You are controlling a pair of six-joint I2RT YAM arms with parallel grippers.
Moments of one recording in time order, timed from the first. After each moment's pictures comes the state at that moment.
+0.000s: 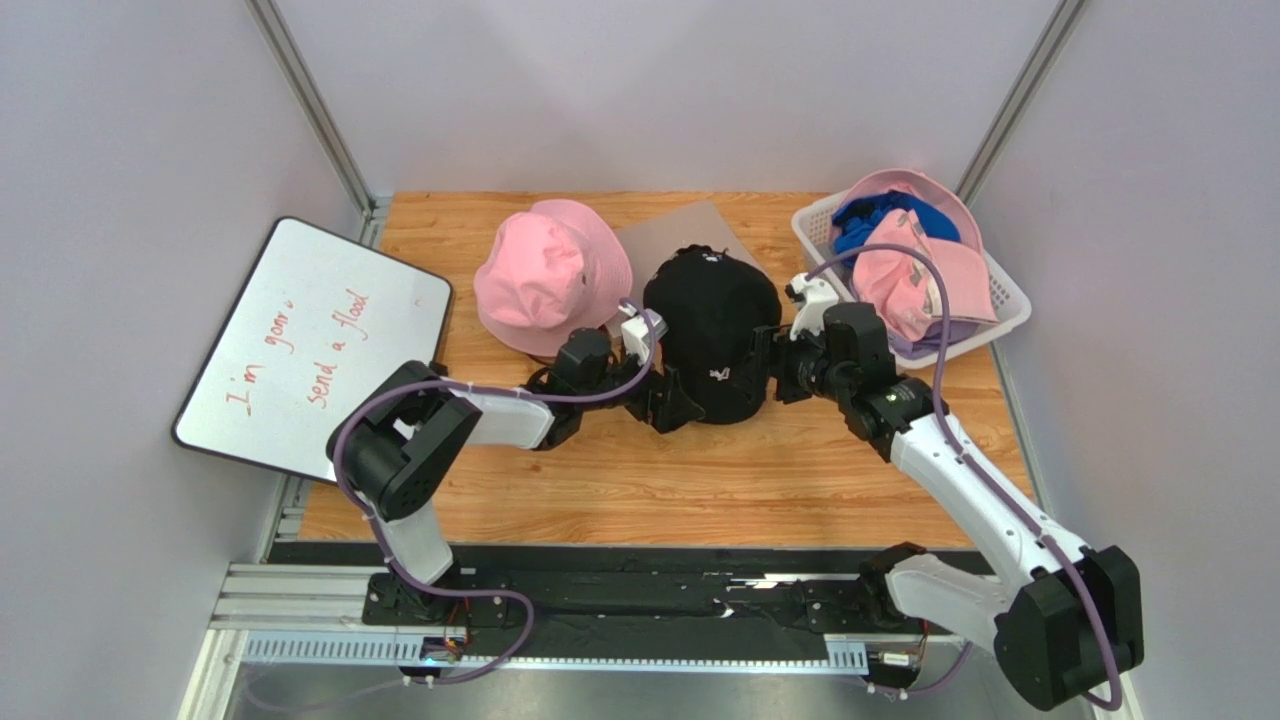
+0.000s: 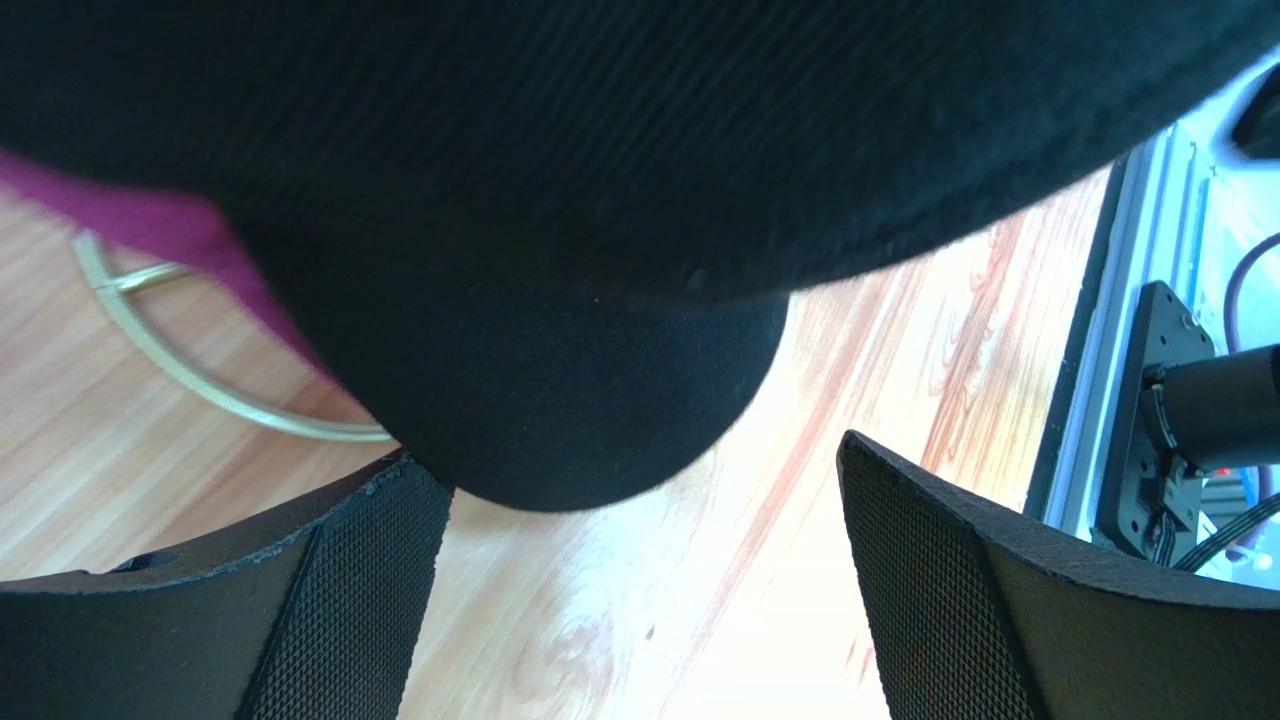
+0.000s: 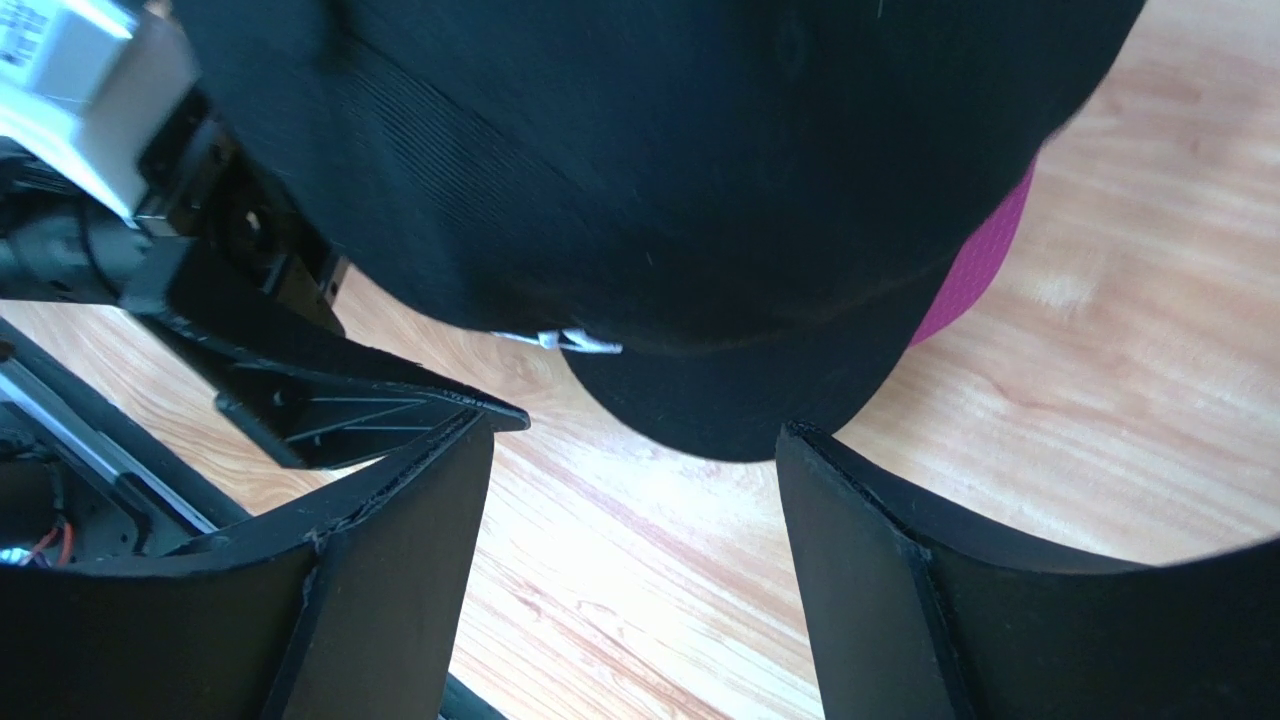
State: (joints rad) left arm -0.68 1.74 0.73 0.65 0.47 -0.34; right arm 0.39 1.06 0.79 -0.29 -0.26 0.28
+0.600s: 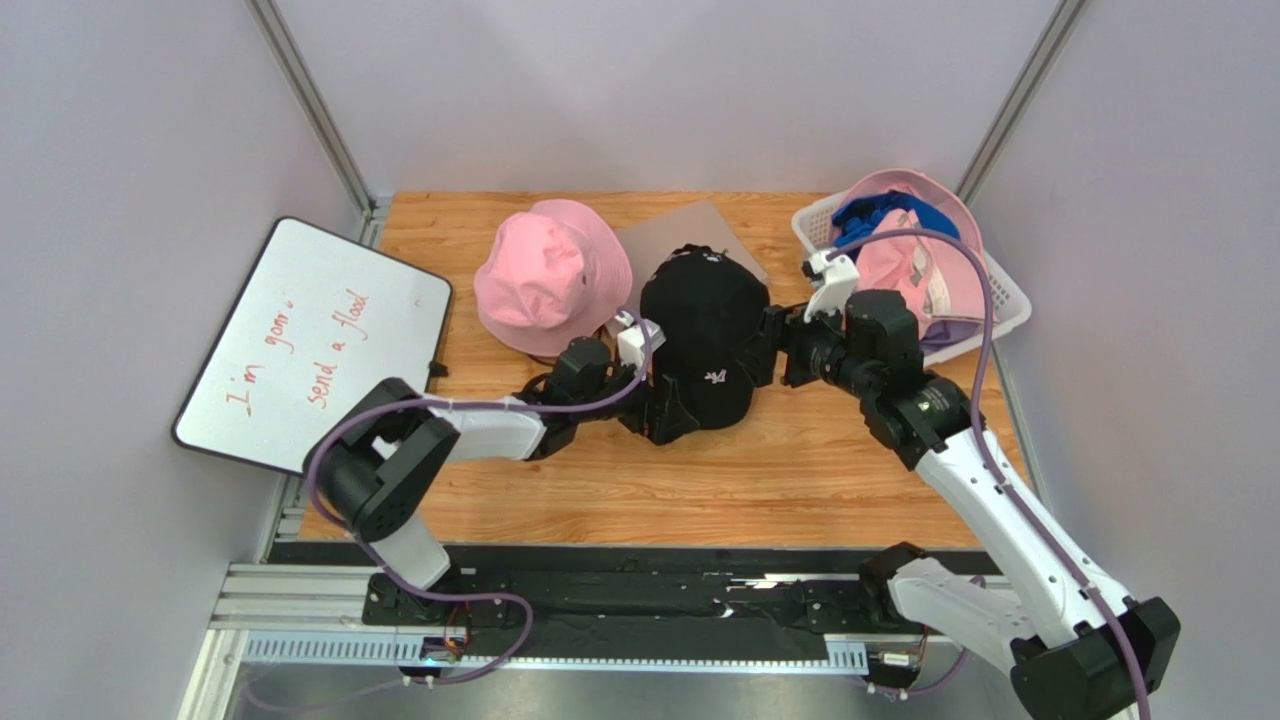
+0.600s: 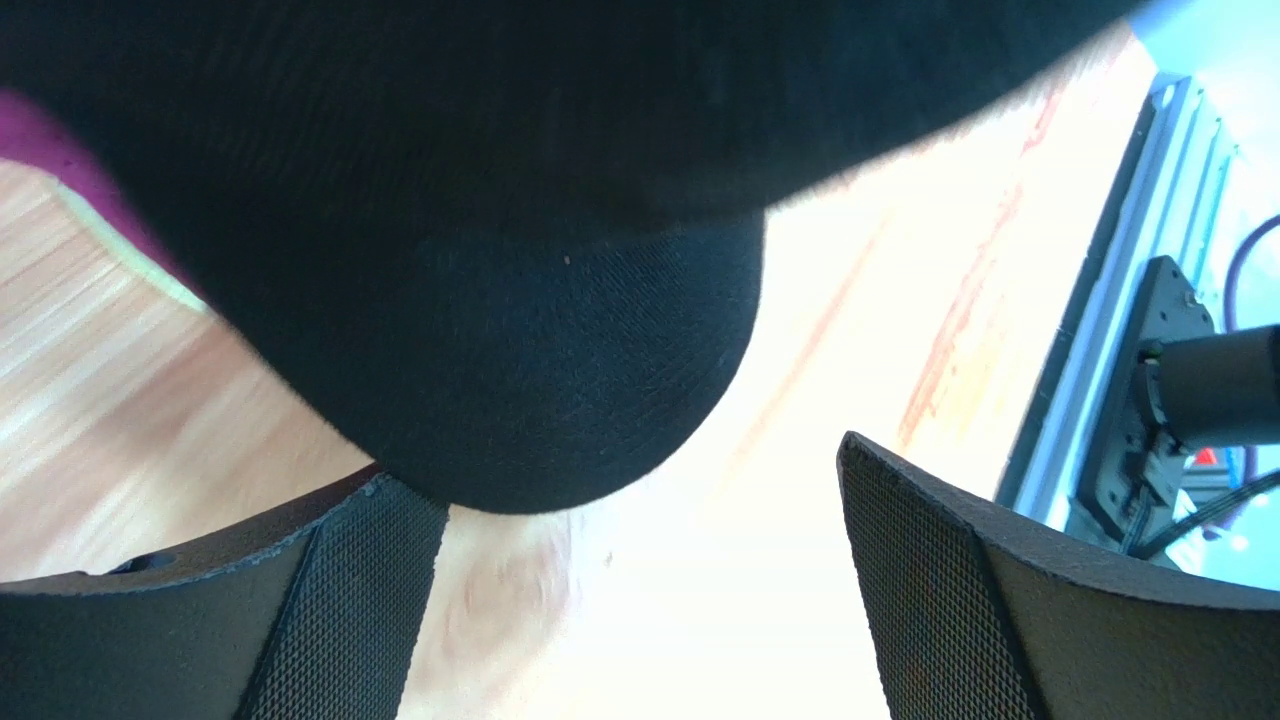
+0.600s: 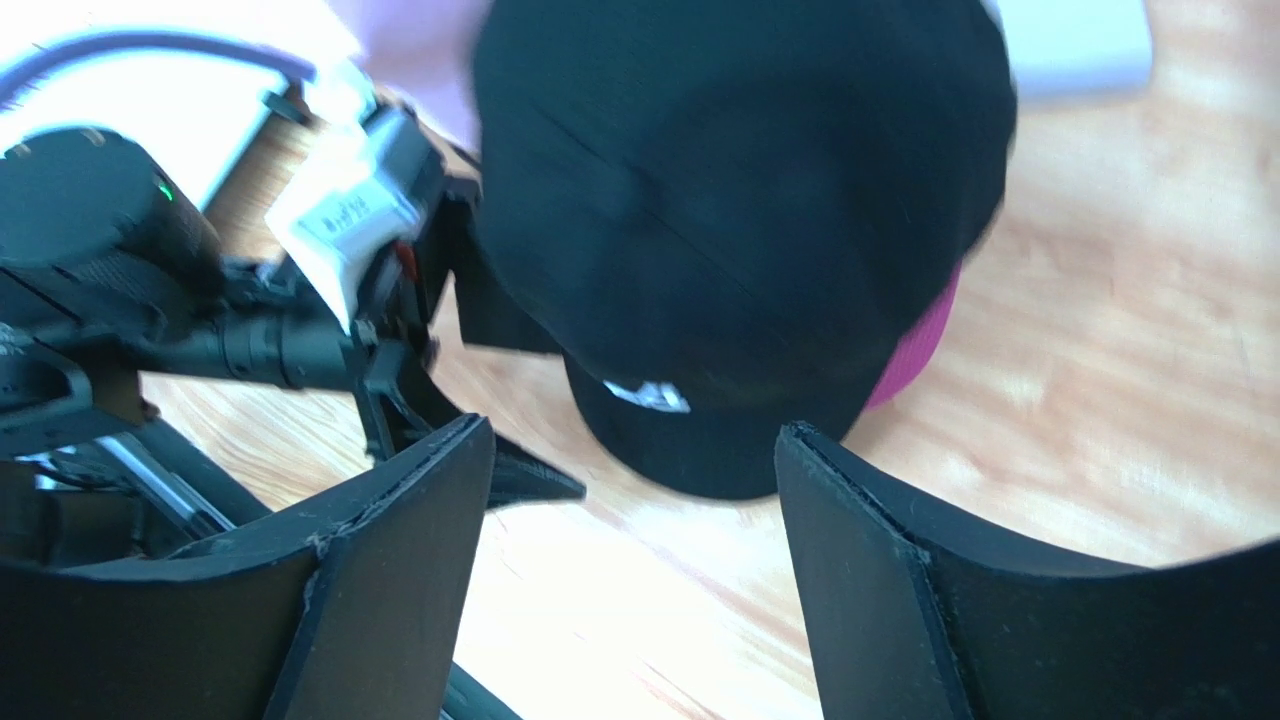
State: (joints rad) left arm -0.73 1.68 0.70 0.53 0.41 -0.36; right arm 0.43 0.97 0.92 -0.38 -0.21 0.28
